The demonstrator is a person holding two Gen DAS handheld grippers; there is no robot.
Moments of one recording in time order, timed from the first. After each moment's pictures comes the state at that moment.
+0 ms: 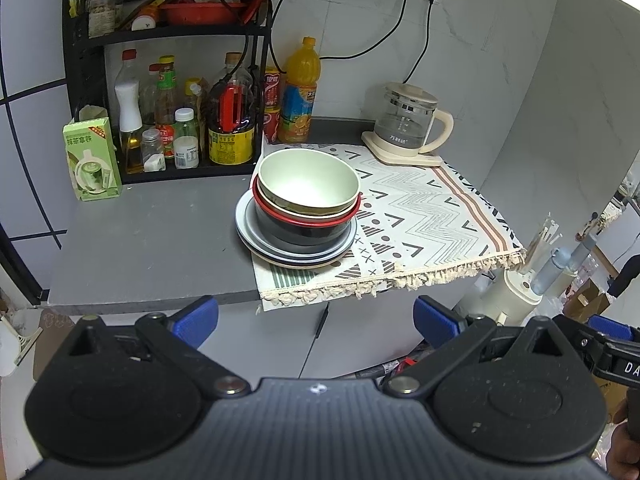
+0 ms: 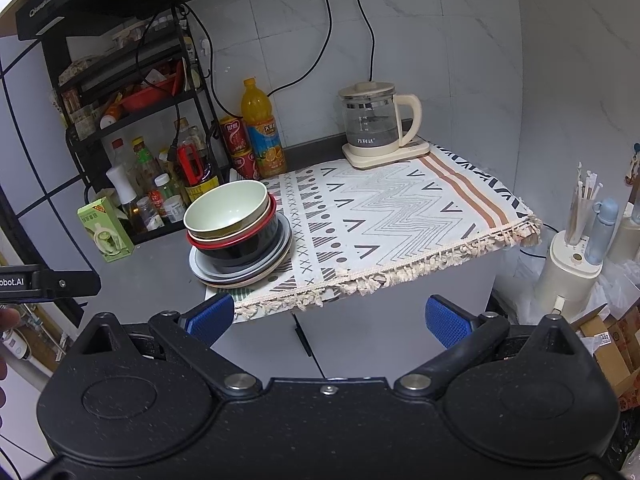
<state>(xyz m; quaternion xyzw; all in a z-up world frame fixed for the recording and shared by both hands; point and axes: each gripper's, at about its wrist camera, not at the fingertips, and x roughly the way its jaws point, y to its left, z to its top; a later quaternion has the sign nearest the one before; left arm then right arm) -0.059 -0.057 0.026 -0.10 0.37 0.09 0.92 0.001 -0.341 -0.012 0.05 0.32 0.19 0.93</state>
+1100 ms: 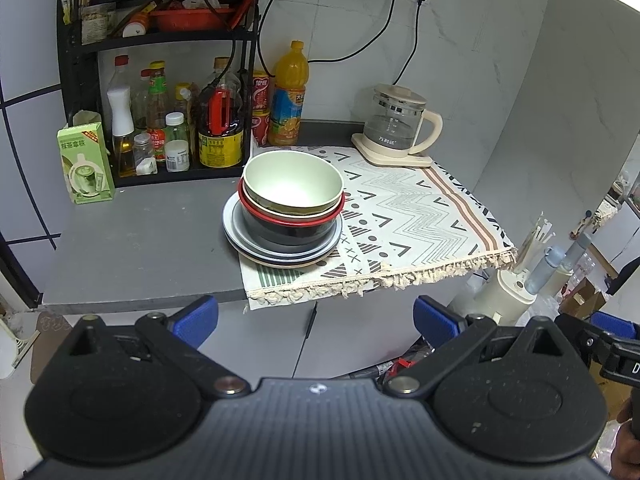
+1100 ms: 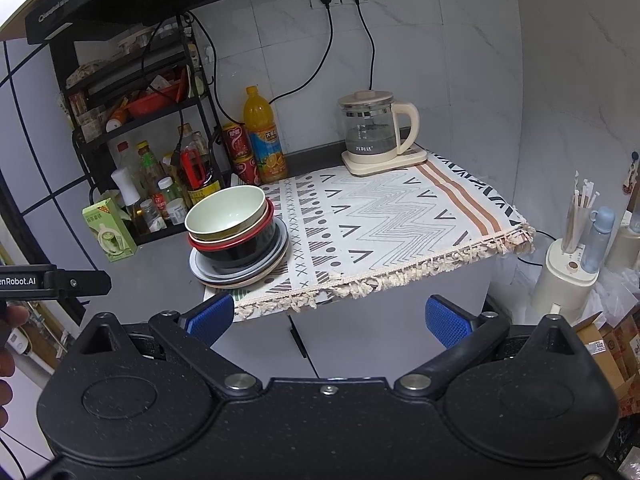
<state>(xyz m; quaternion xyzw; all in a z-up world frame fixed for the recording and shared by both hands) -0.064 -0.074 0.027 -0.10 0.37 0.09 0.92 -0.007 -0.357 -0.006 0.05 0.31 0.19 0.93</state>
